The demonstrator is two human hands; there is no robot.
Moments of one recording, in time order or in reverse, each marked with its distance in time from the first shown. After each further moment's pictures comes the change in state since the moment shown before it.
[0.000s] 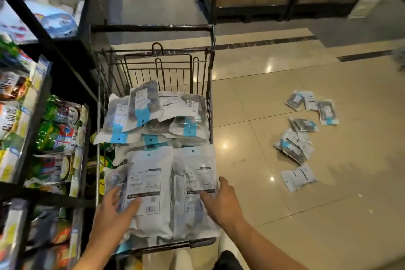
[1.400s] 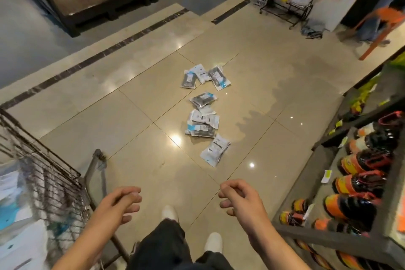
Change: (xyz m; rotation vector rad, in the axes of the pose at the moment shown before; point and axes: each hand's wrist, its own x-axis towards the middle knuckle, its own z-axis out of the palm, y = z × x) left_hand -0.155 0.174 0.417 0.363 -0.579 0.132; right_hand -0.055 0.271 -0.392 0.936 0.348 0.326
